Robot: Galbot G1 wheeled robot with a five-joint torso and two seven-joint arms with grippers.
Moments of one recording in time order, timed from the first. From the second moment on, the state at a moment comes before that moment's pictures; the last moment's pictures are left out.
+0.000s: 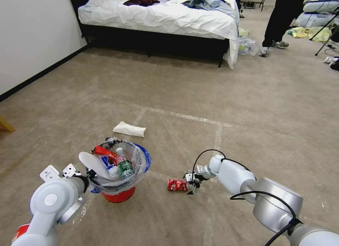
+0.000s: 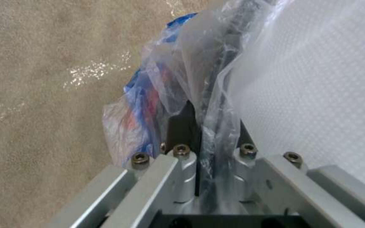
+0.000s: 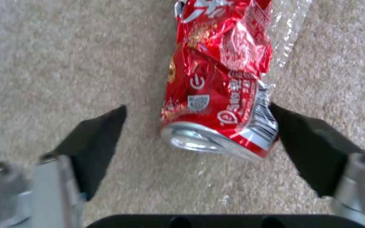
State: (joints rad) left arm 1.32 -1.12 -0.63 -2.20 -1.61 0.50 -1.22; right arm -0.28 1.39 -0.64 0.28 -0.10 0.39 -0.84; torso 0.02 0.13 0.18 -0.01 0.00
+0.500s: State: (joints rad) left arm 1.31 -1.12 -0.63 -2.19 -1.60 0.50 -1.21; right arm -0.30 1.38 -0.63 0.30 -0.07 0.39 -0.86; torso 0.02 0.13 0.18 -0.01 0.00
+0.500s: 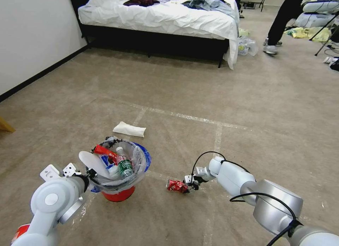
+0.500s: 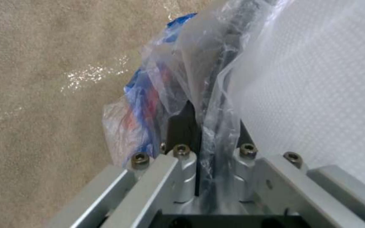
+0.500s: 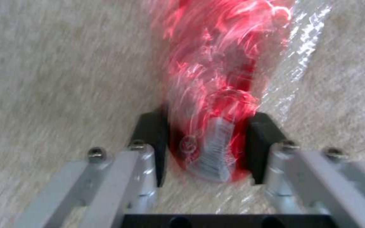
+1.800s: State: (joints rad) left arm 1.29 -1.10 -0.62 -2.19 -1.62 0.49 -1.22; right arm -0.19 1.40 -0.64 0.95 0.79 0.31 -0.74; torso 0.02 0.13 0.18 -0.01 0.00
